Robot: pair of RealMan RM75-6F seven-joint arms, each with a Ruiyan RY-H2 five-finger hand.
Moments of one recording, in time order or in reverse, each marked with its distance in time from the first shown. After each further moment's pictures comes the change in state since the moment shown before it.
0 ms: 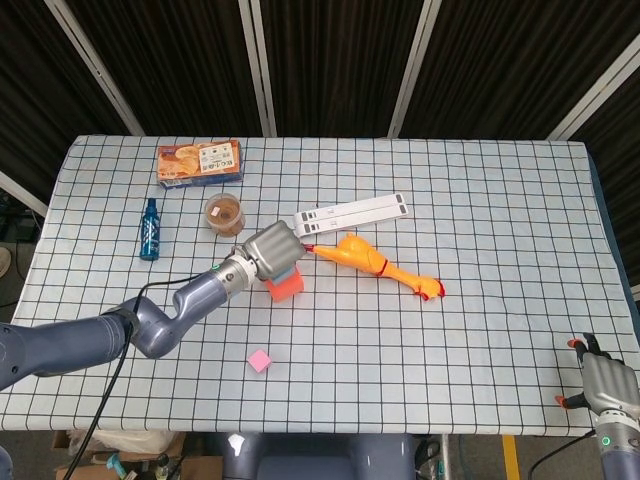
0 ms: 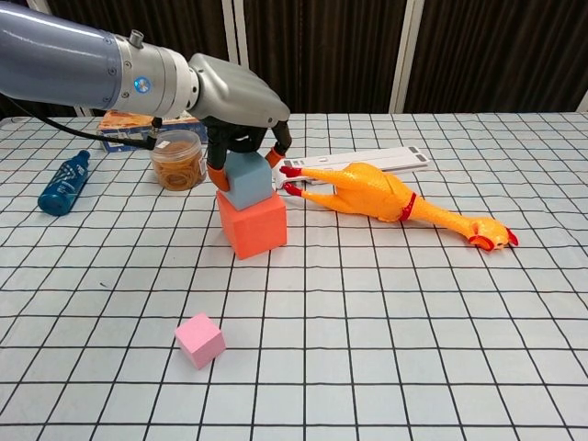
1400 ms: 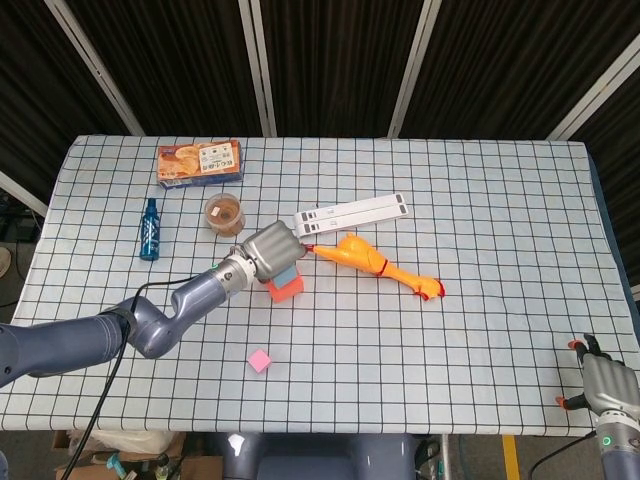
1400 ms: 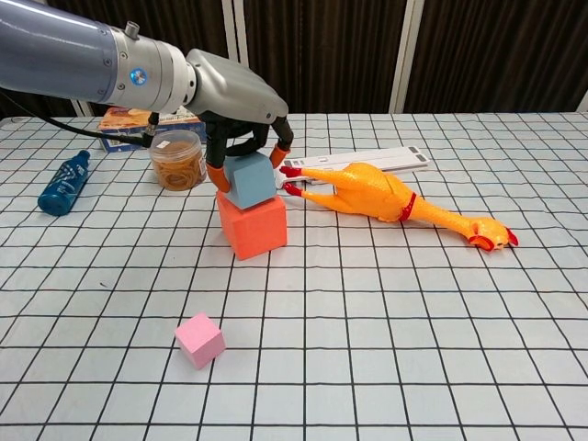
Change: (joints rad) left arm -0.009 0.028 -0.002 -0.030 -0.032 -0.010 -0.009; right arm 0.006 0.006 -0.003 -0.005 0.016 -0.011 -0.004
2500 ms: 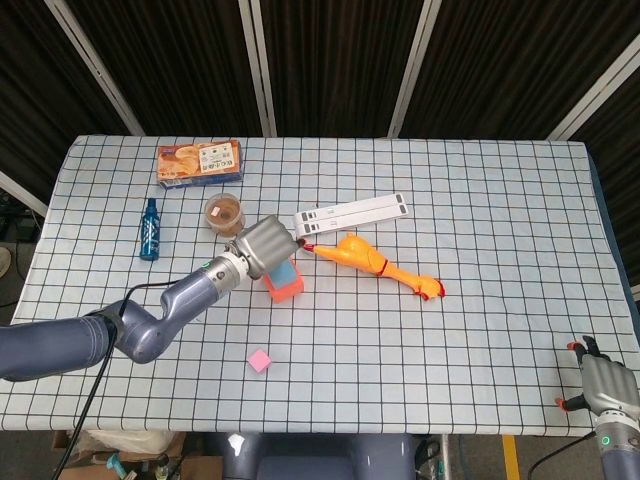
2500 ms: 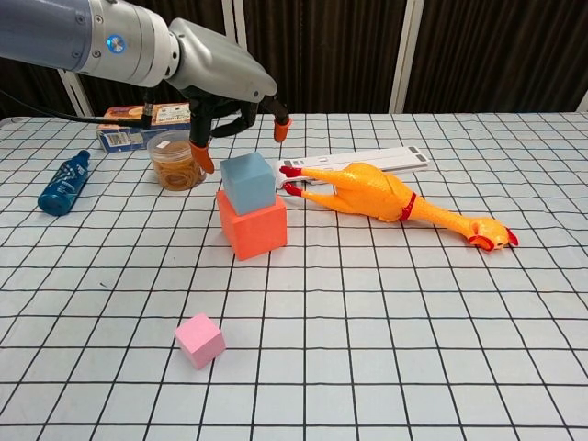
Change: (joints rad) left arm -0.052 0.106 0.036 -0.138 -0.139 0.051 0.117; right arm 0.010 0.003 -0.005 -0.006 0.019 -0.011 -0.007
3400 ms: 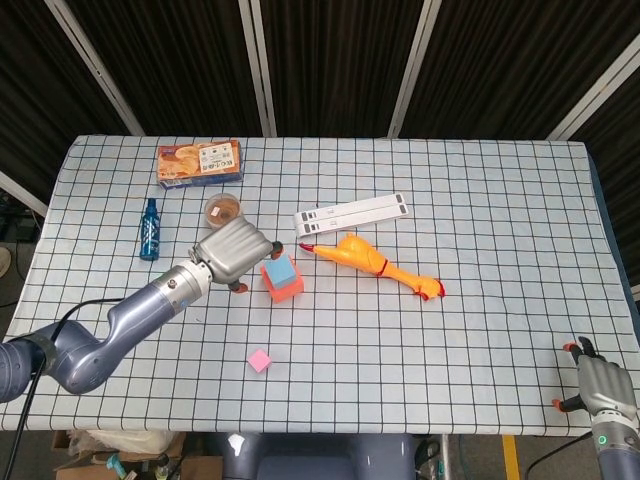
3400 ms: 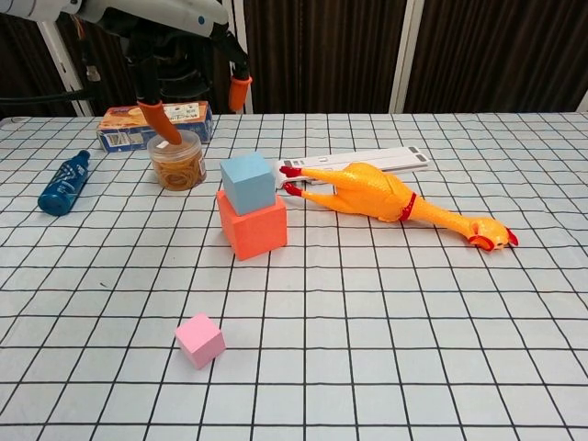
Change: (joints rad) left arm 0.150 0.259 -0.066 -0.274 0.161 0.049 -0.270; right arm 0.012 -0.002 -0.005 -0.010 0.021 -0.013 -0.013
